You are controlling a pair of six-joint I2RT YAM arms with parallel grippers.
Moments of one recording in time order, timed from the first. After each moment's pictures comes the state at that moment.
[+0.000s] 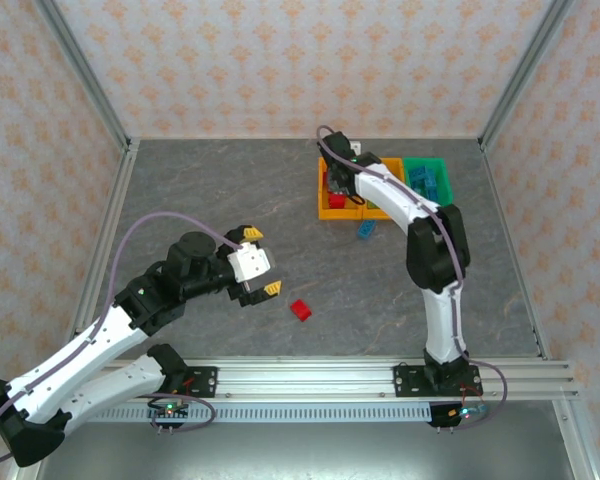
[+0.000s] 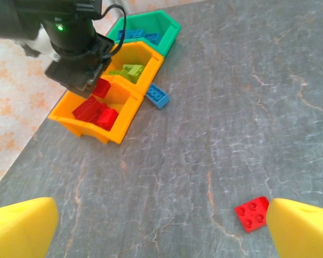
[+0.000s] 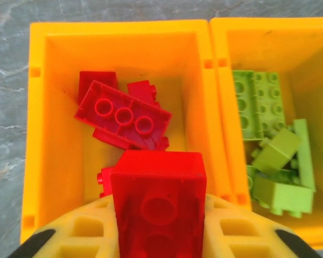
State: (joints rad) left arm -0.69 0.79 0.79 -0.46 0.16 0.51; right arm 0.49 2.12 1.84 -0.78 0.38 0.44
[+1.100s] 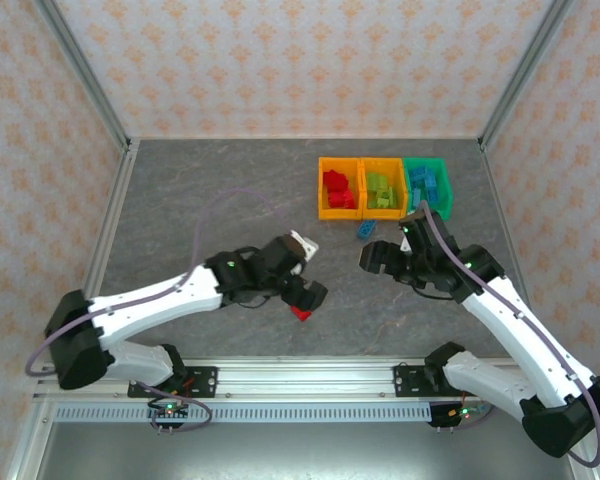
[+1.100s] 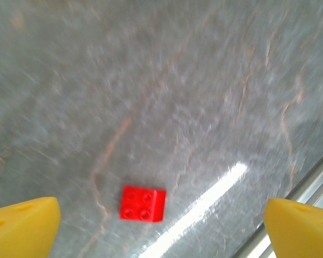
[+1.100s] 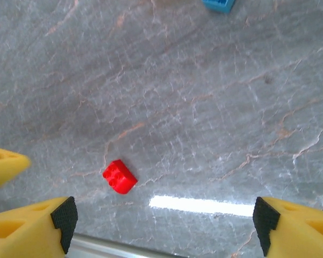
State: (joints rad) left arm -0.98 1.37 1.02 -0.63 -0.06 -0.39; right arm 0.53 0.94 1.00 -1.02 -0.13 0.74
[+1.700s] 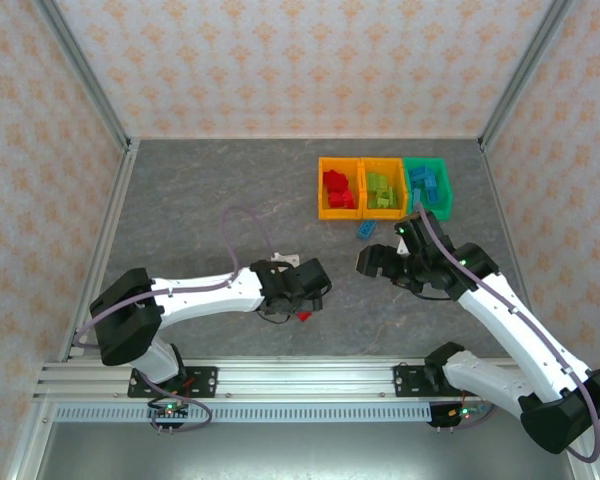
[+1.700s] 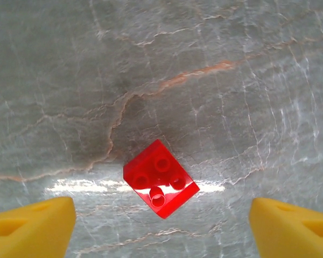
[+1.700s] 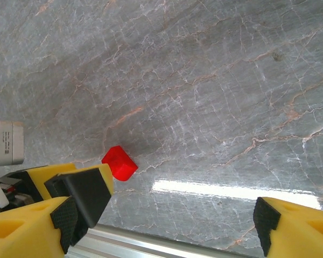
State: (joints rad) left arm -1.04 1.59 1.04 -0.74 -0.21 -1.23; right arm 0.53 0.96 0.99 -1.03 -0.17 0.75
